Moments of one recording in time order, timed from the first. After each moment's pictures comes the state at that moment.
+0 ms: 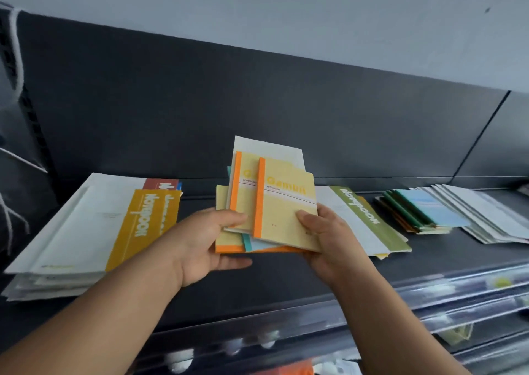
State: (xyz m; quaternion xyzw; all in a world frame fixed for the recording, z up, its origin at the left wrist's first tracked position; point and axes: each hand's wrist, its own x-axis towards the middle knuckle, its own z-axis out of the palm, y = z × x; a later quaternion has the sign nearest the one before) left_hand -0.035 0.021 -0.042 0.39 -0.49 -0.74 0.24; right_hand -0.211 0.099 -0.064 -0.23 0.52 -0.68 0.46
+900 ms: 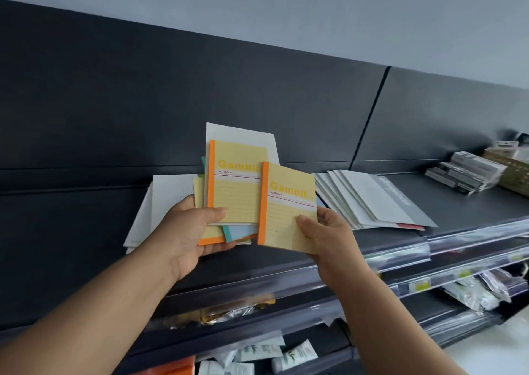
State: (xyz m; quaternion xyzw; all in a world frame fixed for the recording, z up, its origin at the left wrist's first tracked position) left_hand -0.354 0.159 -0.061 0.38 -0.47 -0.72 0.34; right_hand -0.544 0.259 -0.096 -0.23 0.66 -0.64 0.32
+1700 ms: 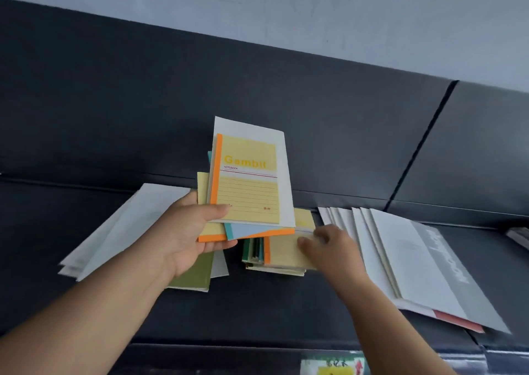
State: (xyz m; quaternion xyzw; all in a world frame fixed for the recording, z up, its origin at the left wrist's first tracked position) left_hand -0.467 0.120 -0.056 0.40 -0.45 -0.69 0.40; right_hand -0.692 0.182 -0.103 -0.42 0.81 -0.37 0.19
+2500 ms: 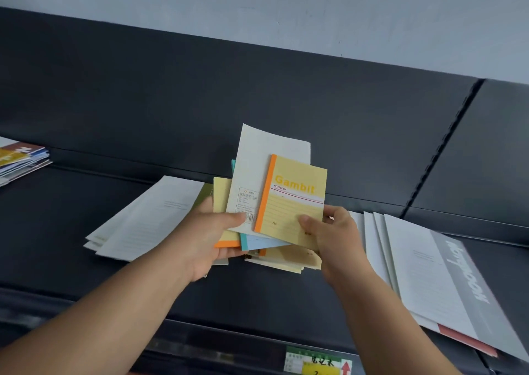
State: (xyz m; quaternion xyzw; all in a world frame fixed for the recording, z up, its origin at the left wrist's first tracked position) left_hand -0.501 0.158 -0.058 0.45 -0.43 -0.66 0.43; right_hand -0.693 0.184 -0.077 -0.35 0.60 -0.60 0.39
